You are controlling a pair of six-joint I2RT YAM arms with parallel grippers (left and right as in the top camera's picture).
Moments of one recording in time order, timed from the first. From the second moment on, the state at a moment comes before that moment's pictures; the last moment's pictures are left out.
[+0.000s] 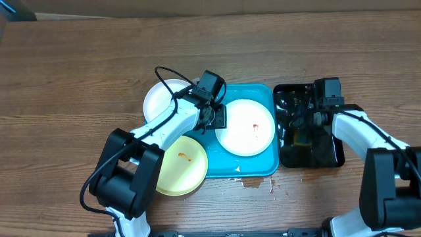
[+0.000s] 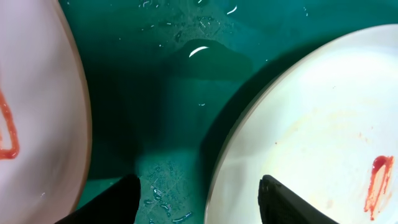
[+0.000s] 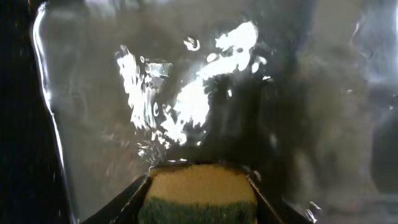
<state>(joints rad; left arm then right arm) -0.49 1.92 1.23 -0.59 0.09 -0.52 0.03 1.71 0.91 -0.42 -0.09 0.22</state>
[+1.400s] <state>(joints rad) -0.49 1.94 1.23 -0.62 0.13 -0.52 0.03 1.70 0.98 -0.75 -0.09 0.22</state>
